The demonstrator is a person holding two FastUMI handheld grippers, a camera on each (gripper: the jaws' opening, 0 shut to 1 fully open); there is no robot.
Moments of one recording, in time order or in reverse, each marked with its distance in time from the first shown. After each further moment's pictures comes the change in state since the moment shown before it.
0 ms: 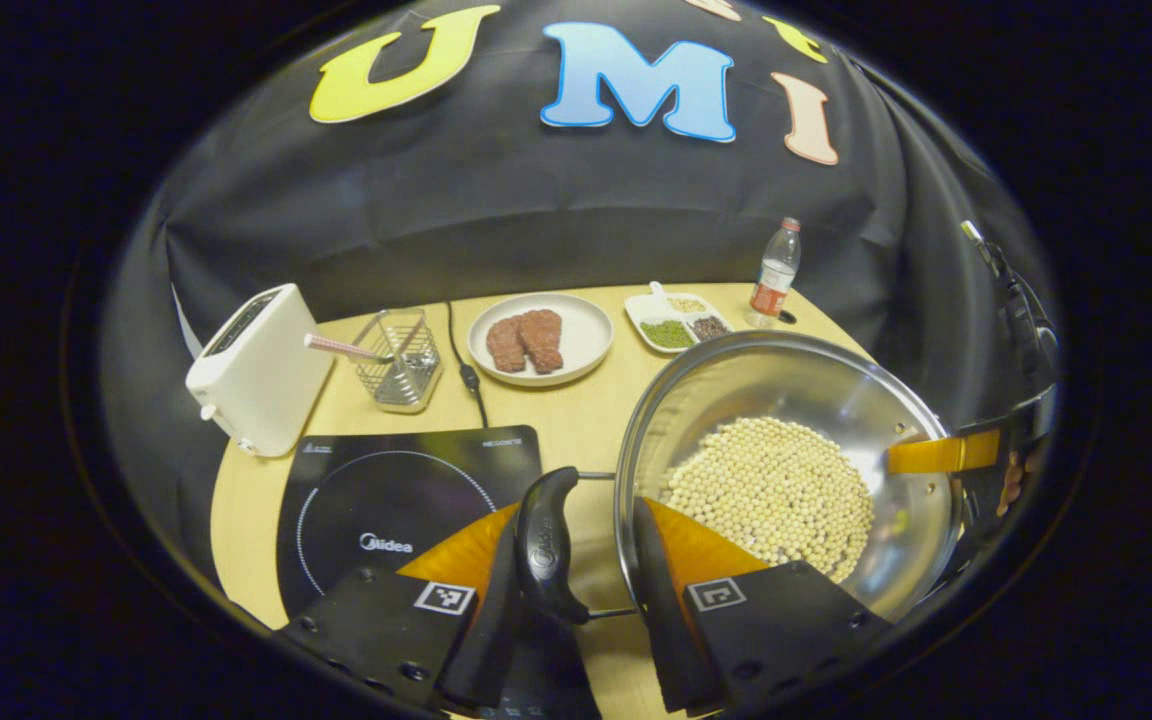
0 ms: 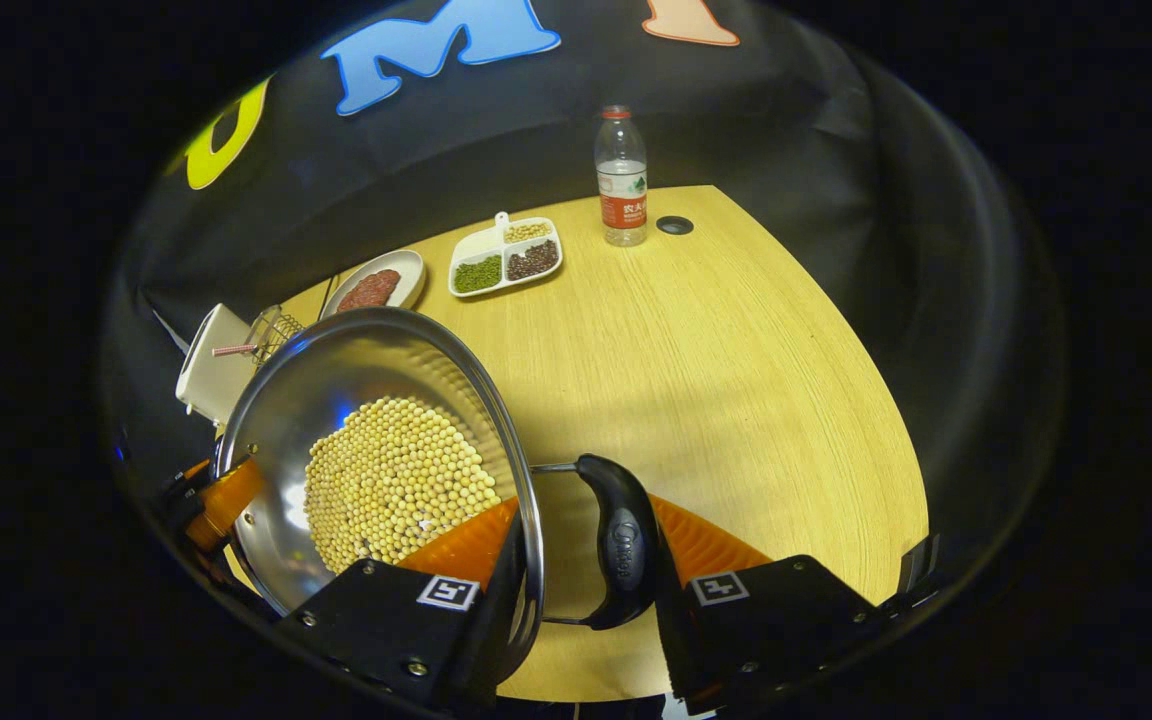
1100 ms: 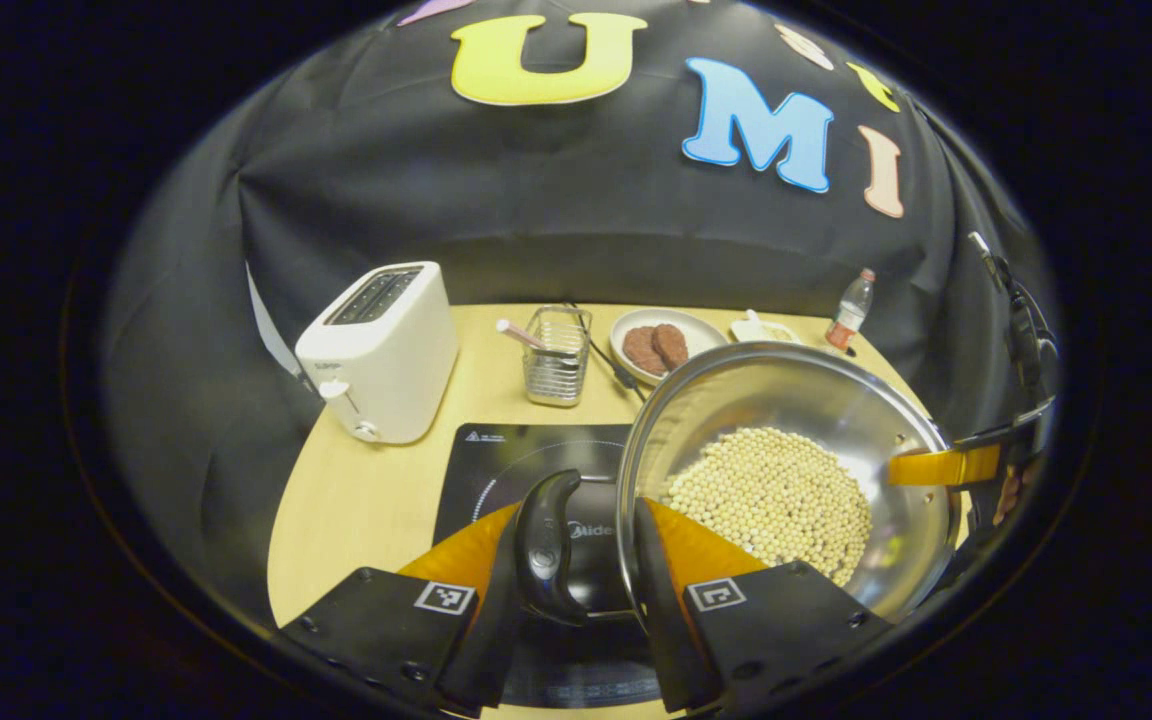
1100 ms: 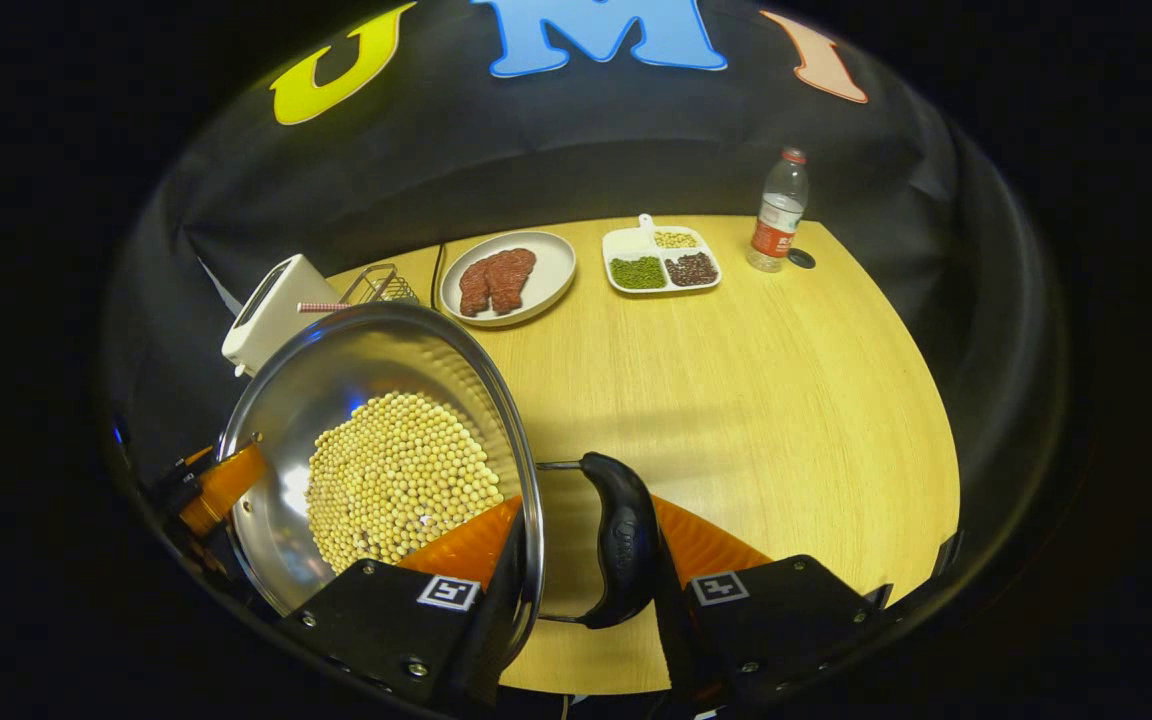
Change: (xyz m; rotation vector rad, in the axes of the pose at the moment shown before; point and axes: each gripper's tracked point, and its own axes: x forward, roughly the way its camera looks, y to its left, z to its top) left arm -0.081 0.168 -0.004 -0.113 -0.006 0.070; right arm -0.008 0.165 -0.002 -0.132 0.014 0.072
